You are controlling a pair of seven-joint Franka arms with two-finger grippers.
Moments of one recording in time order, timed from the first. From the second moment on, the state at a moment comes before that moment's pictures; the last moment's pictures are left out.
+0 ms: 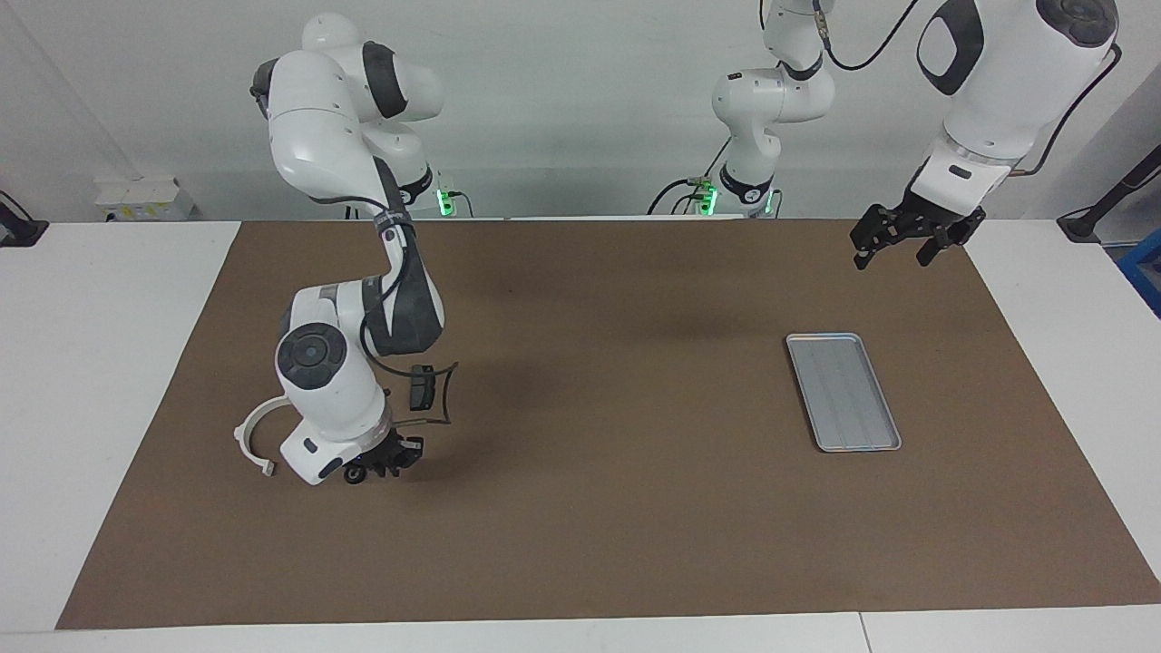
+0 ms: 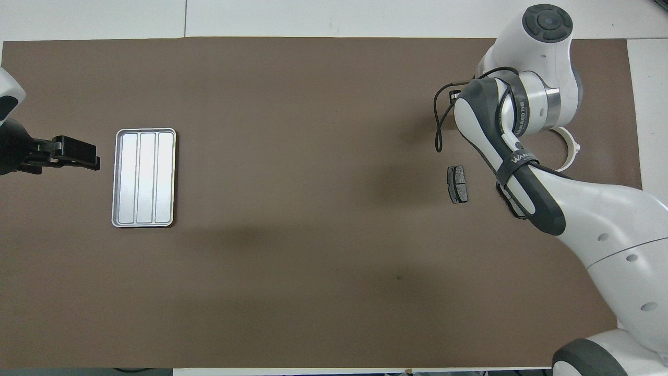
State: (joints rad) left arm -0.01 -0.01 -0.05 -1.65 -0.01 1.62 -0.05; right arm 0.04 0.72 0.11 -1.29 -0.12 2.00 0.14
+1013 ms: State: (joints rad) left arm -0.02 -0.01 -0.05 -1.63 -0.01 1.55 -0.05; right arm 0.05 0.73 0.11 -1.36 -0.15 2.12 0.15
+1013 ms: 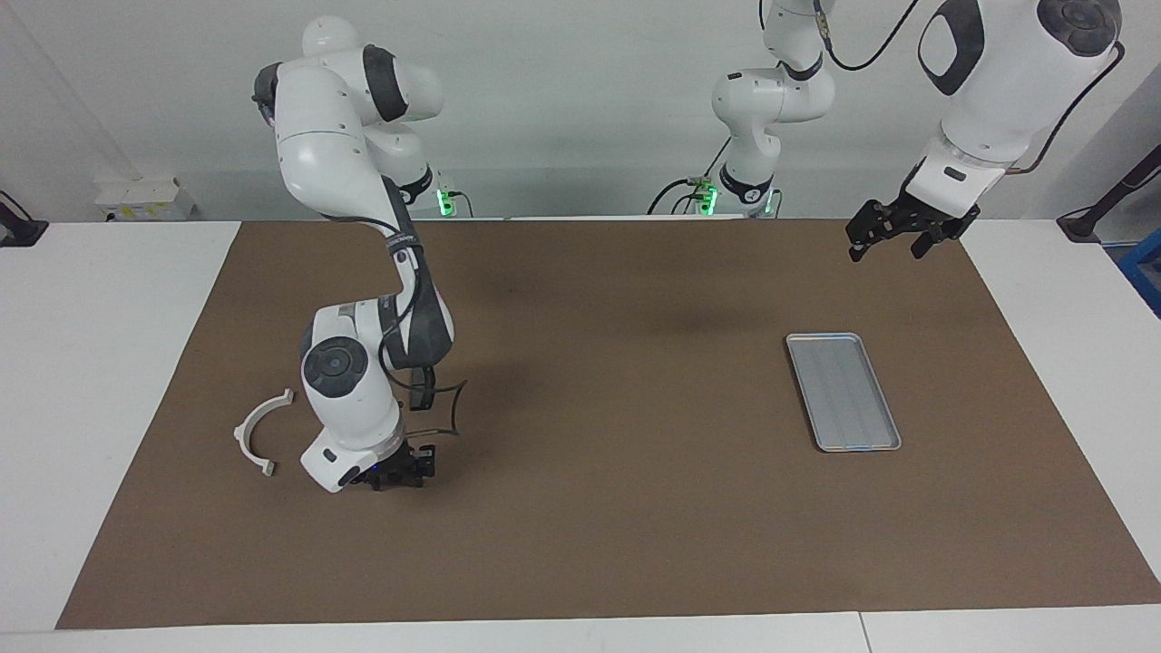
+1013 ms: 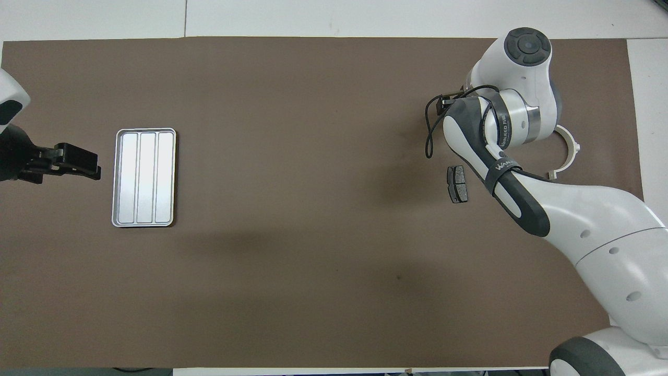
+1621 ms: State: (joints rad) left arm -0.02 0.00 -0.05 -1.63 -0.01 1.55 -0.05; right arm 0.03 0.67 0.11 -1.36 -0.15 2.04 0.15
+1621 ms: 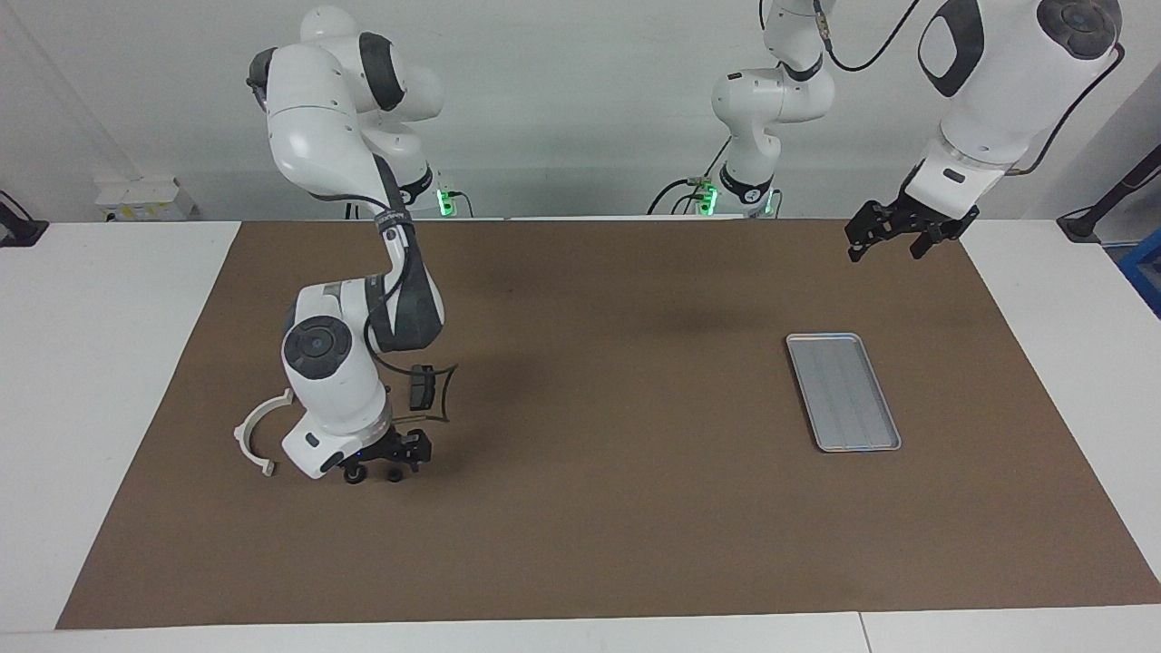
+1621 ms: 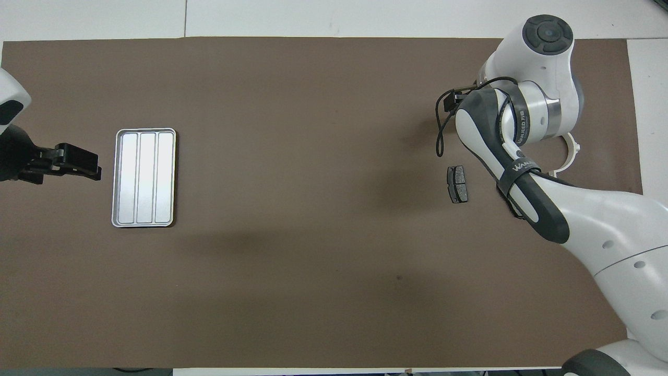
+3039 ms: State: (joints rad) left arm -0.02 0.00 -0.05 -1.63 -0.01 1.55 -0.05; right arm 0.01 -0.05 0.08 -1.67 0.00 1.58 0.13
